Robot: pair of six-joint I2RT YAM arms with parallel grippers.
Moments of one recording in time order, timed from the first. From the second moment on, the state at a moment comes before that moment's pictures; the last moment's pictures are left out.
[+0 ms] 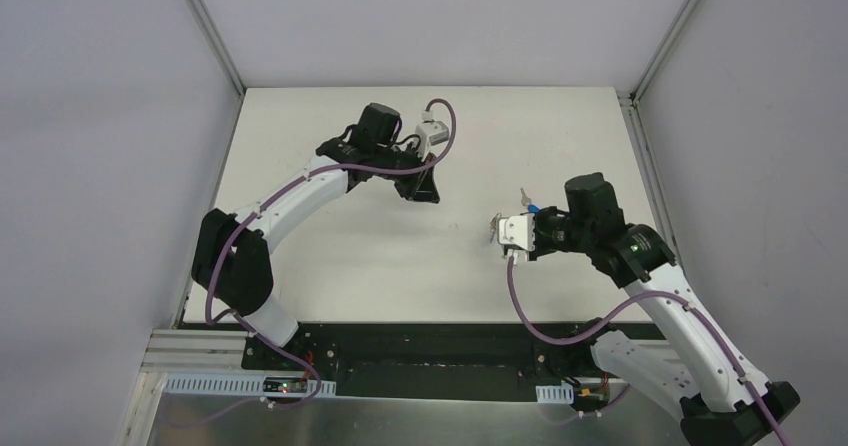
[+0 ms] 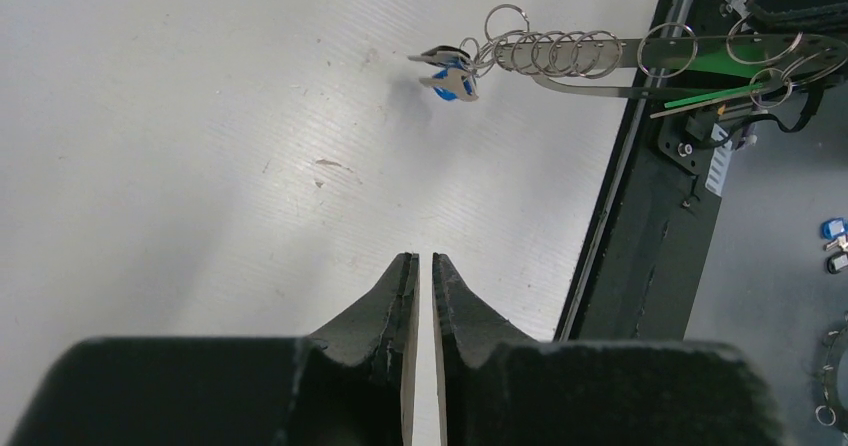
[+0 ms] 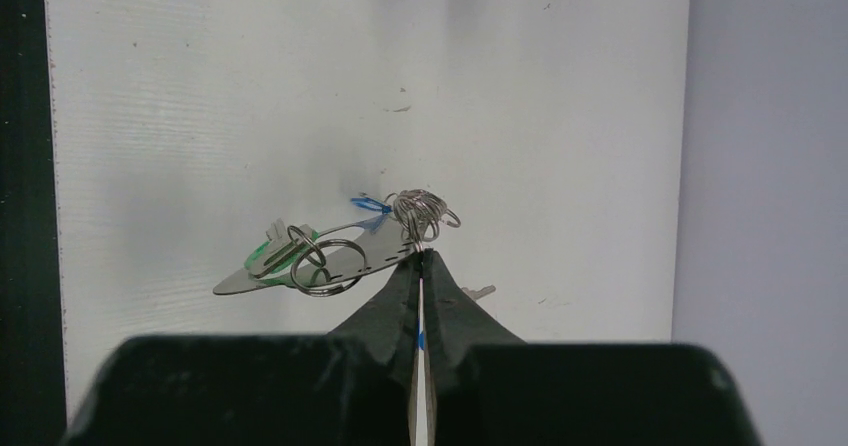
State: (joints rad) left arm -0.55 1.60 1.32 -0.47 0.70 0.07; right arm 0.53 0.85 0.95 -0.84 -0.48 -1.14
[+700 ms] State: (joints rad) left arm -0.68 1.56 1.36 -0.47 0.82 0.26; right arm 0.44 1.01 0.94 -0.69 -0.71 -0.78
